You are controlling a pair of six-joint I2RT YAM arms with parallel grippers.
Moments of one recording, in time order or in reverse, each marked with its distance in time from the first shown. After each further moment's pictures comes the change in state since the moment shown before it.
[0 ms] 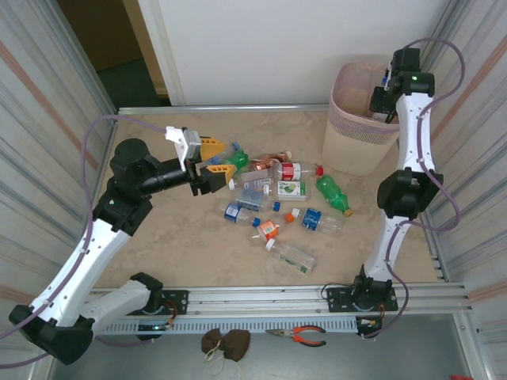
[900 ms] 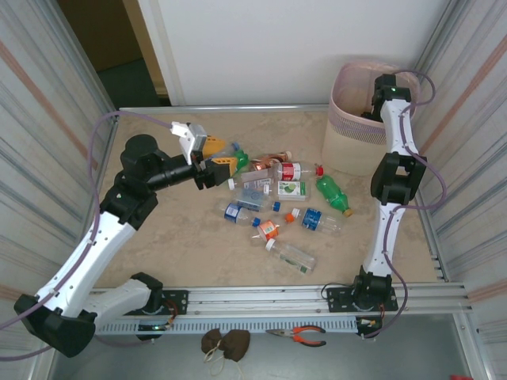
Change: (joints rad) left arm 0.000 0.056 0.000 -0.031 -0.096 -0.041; right arm -0.002 0.262 -0.005 -0.006 0.051 0.026
